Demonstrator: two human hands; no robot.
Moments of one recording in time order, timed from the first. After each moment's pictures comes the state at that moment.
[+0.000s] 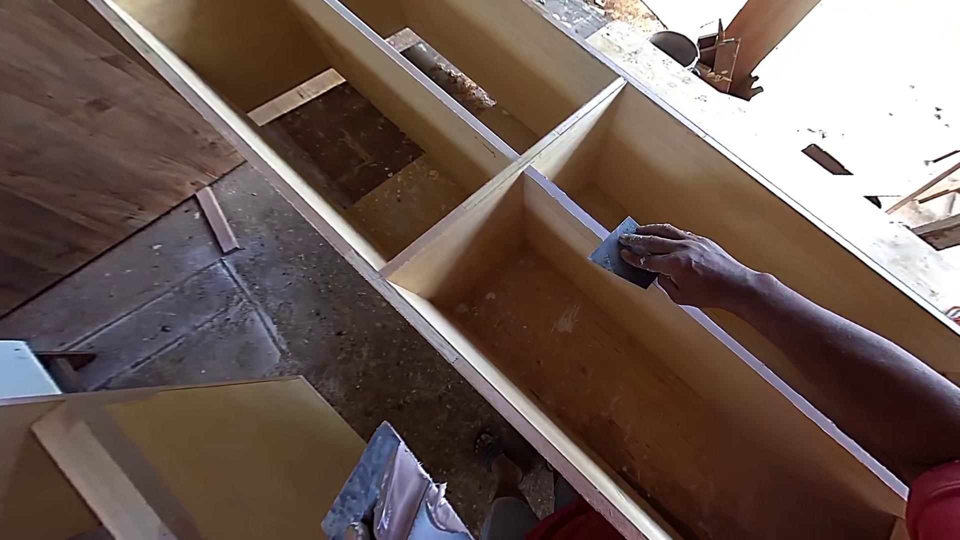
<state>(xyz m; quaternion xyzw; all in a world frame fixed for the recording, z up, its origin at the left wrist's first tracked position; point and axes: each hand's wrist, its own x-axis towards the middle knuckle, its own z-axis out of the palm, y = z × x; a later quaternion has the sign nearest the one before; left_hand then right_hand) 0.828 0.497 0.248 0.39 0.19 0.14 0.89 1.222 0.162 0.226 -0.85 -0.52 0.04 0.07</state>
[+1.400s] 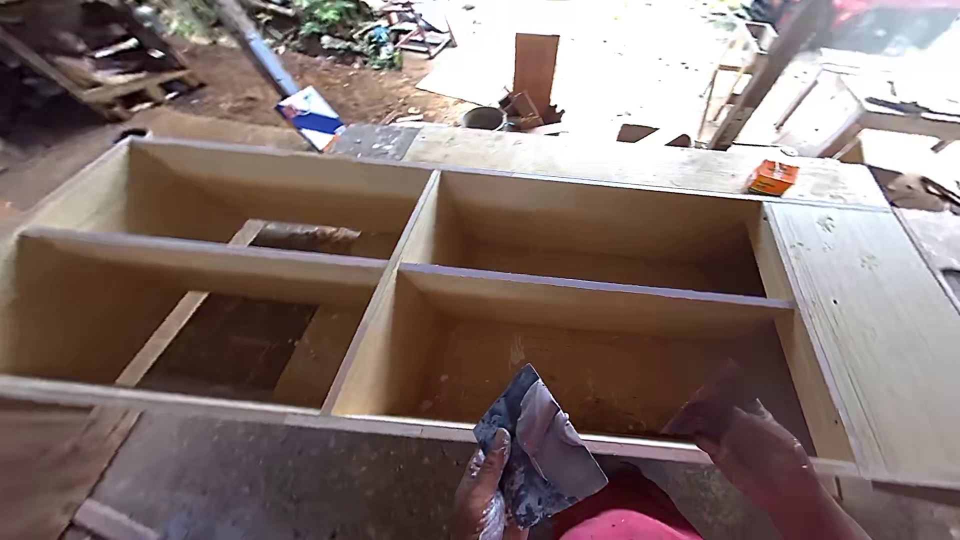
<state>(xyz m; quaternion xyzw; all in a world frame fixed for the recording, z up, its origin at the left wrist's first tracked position) 0.905 0.436 0.283 0.35 0.10 -0.20 0.91 0.796 0.137 0.259 -0.32 0.08 -0.10 0.94</state>
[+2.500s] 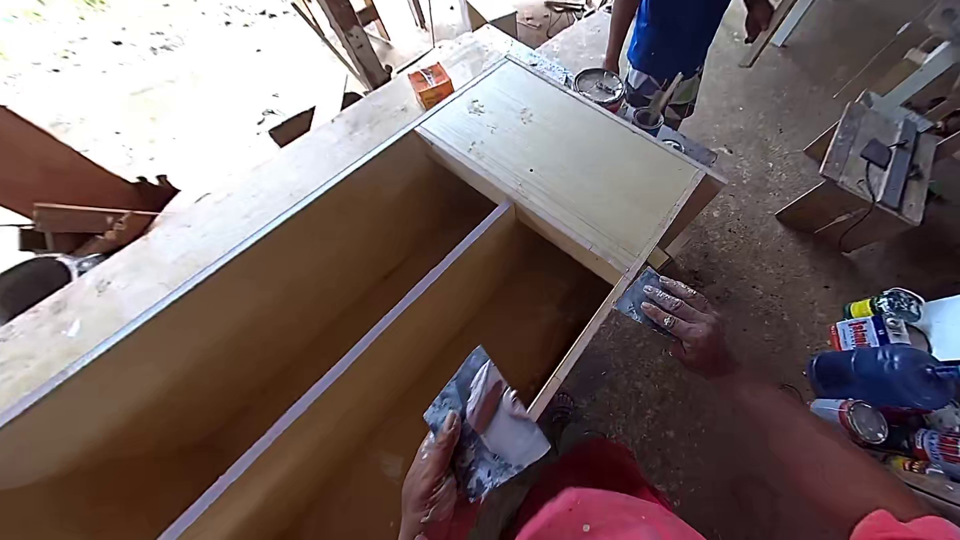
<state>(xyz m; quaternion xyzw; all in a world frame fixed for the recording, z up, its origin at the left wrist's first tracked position) 0.942 0.296 0.254 0.42 -0.16 -0.58 0.68 0.581 0.103 0.184 -0.87 0.35 -0.34 0.03</state>
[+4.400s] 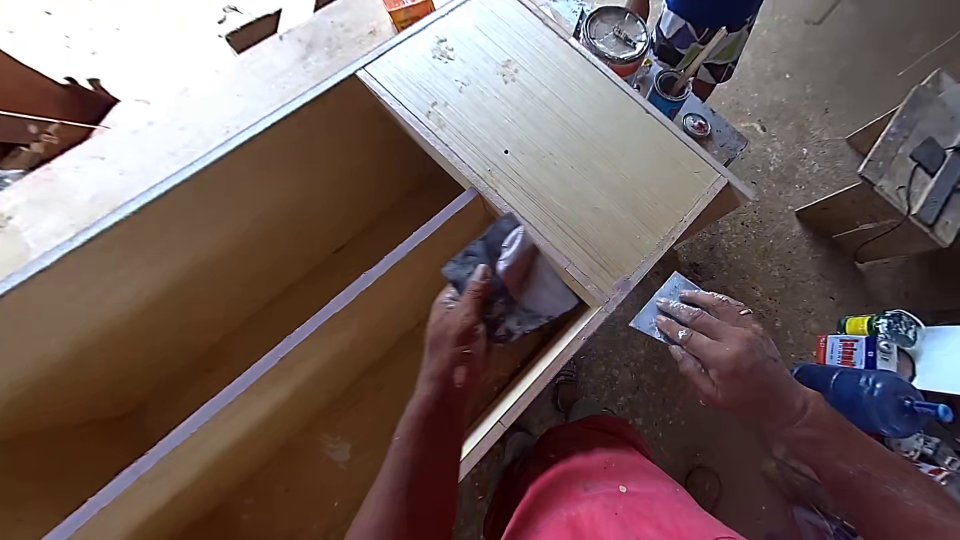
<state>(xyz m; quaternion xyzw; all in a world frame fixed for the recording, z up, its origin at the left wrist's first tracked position) 0.873 0.075 0.258 0.53 -0.22 -0.56 0.60 0.537 0.037 0.254 -0.92 0.36 -0.13 0.09</state>
